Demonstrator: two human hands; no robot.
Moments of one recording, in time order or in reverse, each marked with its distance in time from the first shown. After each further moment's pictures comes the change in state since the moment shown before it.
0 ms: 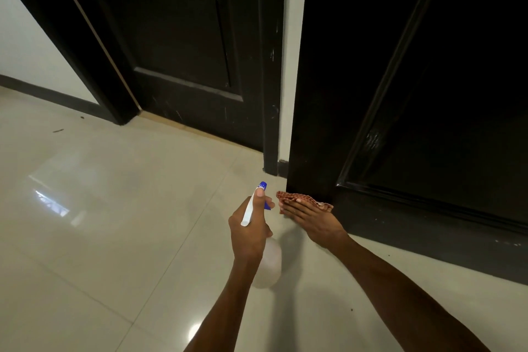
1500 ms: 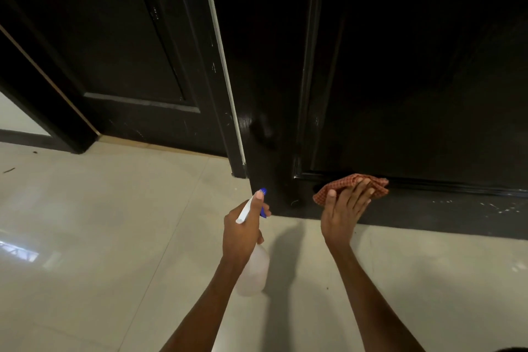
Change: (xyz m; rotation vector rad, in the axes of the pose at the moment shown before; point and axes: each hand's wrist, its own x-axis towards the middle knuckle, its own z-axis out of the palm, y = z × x) left_hand -0.031 0.020 0.024 0.113 -0.287 0.016; right_hand -0.095 0.004 -0.023 0.947 0.671 1.305
